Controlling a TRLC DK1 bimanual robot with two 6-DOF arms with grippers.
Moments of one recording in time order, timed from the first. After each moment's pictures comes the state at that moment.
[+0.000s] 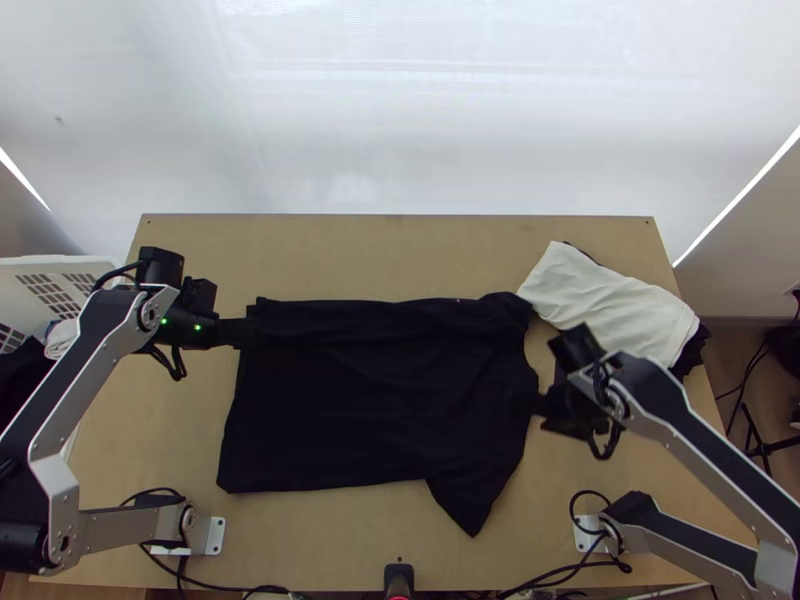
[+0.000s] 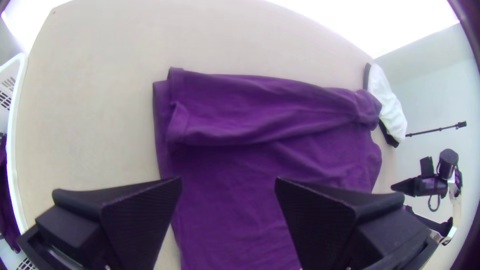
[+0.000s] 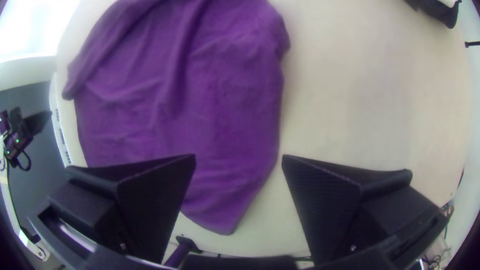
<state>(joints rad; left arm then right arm) 0.00 1.39 1.13 -0.91 0.35 -0.02 0.53 1.11 0.84 -1.03 -0.21 0.81</state>
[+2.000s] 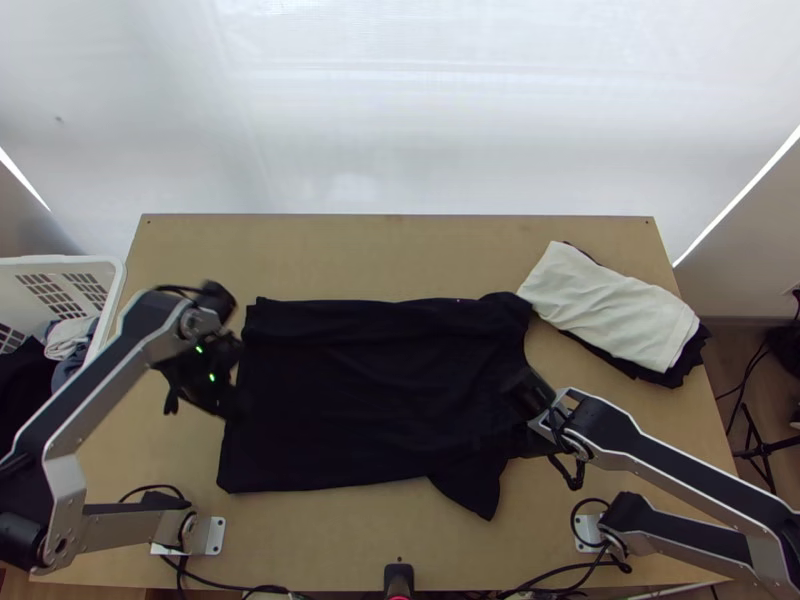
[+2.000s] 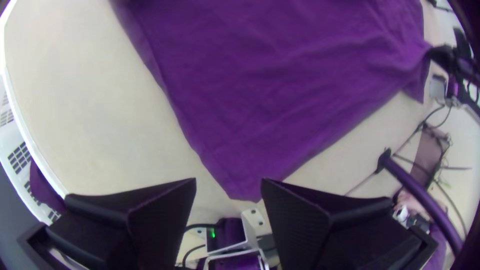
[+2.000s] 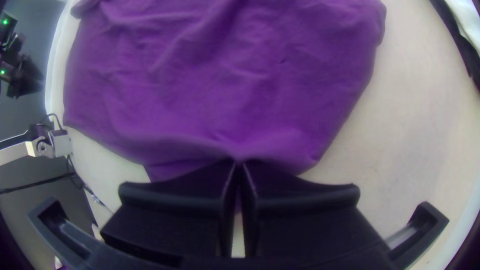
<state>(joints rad) -0.25 1.41 1.13 -1.46 0.06 0.19 0.80 1.15 0.64 -0.73 -0.16 0.69</state>
